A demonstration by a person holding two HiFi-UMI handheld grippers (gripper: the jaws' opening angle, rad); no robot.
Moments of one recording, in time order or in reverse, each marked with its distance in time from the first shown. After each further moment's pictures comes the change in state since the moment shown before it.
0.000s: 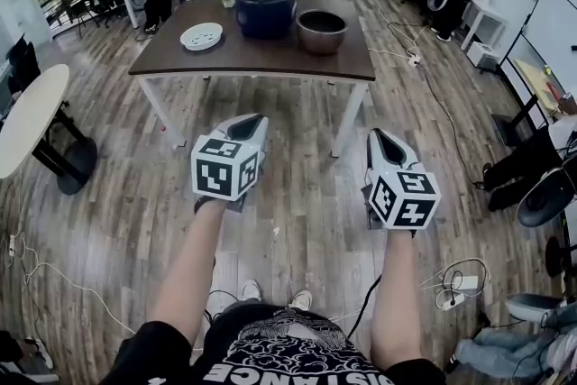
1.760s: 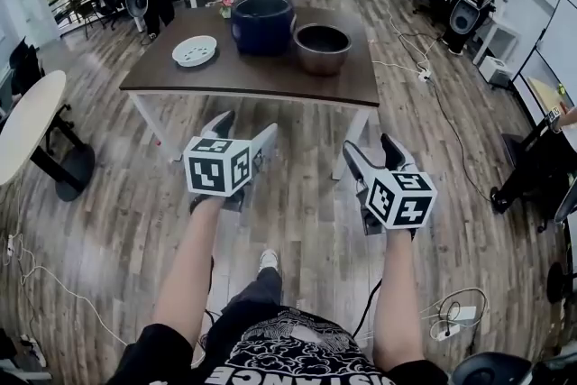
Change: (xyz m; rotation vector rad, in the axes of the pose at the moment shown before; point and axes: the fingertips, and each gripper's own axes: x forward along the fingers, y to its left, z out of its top) left arm 0.121 0.051 0.025 -0.102 -0.015 0.092; right arm 0.127 -0.063 -0.010 0.053 0.065 0.133
